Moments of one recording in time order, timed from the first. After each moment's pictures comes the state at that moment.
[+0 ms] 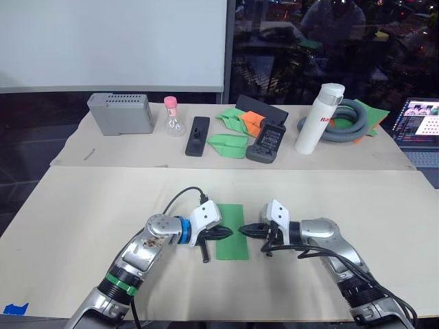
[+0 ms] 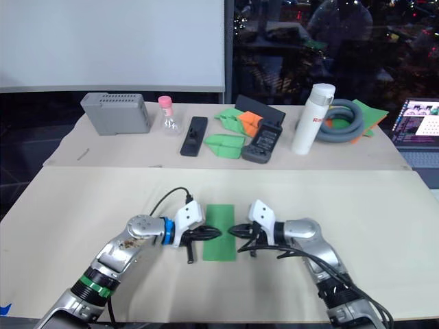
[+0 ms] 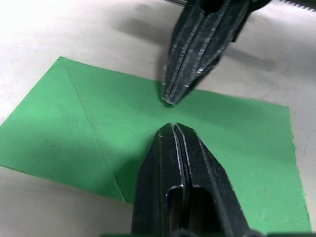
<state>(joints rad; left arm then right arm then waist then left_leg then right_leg) -0.38 0.44 -0.36 -0.02 -0.13 0.42 -0.95 -0.31 -0.47 0.23 0.08 0.15 0.19 1.07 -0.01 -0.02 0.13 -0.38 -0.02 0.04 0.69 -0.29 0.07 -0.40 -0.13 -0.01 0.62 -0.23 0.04</state>
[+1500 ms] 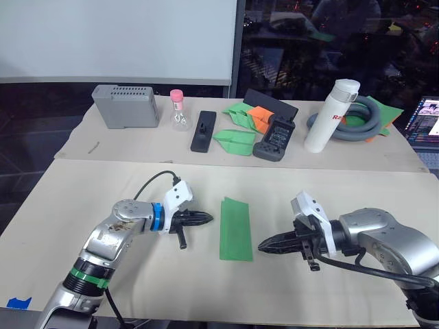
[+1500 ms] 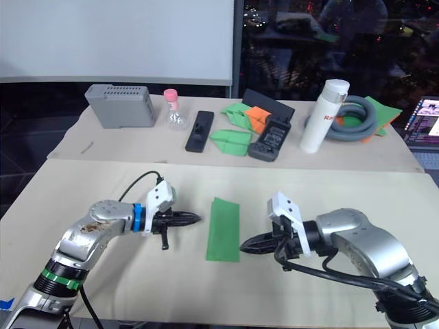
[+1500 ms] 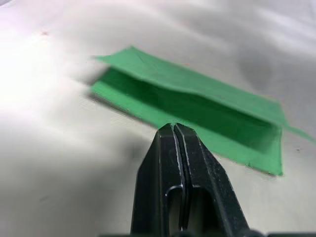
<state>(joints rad) -0.39 0.61 -0.17 -0.17 -0.30 0.63 -1.01 -0.28 -0.86 0.09 -0.46 0.62 0.77 1.18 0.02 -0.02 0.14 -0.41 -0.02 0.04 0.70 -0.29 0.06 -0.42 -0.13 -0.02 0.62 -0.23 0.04</state>
